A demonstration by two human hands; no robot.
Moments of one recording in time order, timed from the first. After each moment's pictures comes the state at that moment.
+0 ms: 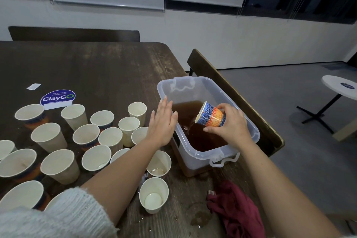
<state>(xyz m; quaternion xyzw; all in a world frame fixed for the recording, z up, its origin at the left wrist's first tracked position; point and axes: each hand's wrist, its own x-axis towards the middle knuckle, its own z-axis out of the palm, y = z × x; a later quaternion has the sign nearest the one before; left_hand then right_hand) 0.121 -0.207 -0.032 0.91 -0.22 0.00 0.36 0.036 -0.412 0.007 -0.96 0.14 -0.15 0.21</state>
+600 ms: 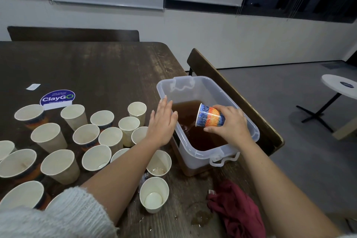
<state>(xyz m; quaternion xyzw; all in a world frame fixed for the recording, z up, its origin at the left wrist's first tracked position) 0.121 -0.207 -0.032 0.91 -0.23 0.00 0.35 0.035 -0.410 0.011 -0.97 0.14 -0.13 0.17</state>
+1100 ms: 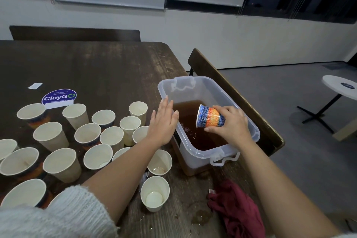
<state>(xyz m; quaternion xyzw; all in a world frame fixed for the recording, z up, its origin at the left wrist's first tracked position) 0.122 -0.206 -0.032 0.91 -0.23 -0.01 0.35 0.035 -0.410 0.011 -0.97 0.14 -0.12 0.15</state>
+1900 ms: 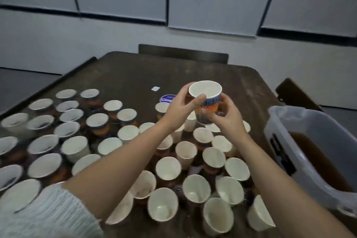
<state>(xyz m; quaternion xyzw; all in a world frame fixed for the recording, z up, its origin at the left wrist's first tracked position) 0.088 0.080 0.083 0.74 -0.15 0.07 0.65 0.085 -0.080 0.069 -0.79 -0.11 -0.08 0.59</state>
